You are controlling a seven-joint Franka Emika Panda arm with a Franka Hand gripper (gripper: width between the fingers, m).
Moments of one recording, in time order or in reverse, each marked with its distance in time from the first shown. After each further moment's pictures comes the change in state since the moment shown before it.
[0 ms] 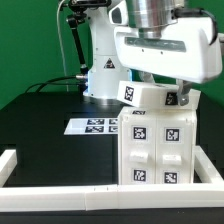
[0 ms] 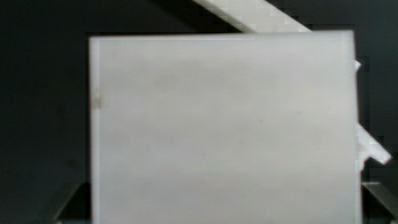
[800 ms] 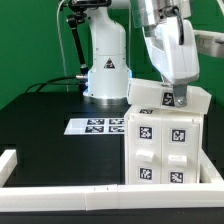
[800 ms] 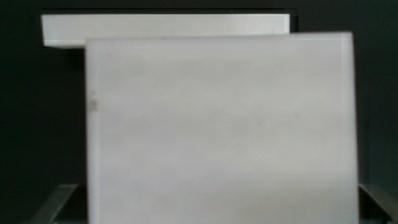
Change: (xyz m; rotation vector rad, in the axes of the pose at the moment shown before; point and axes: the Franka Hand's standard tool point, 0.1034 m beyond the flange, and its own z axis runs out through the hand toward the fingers) arm -0.010 -0.013 0.000 0.067 0.013 0.512
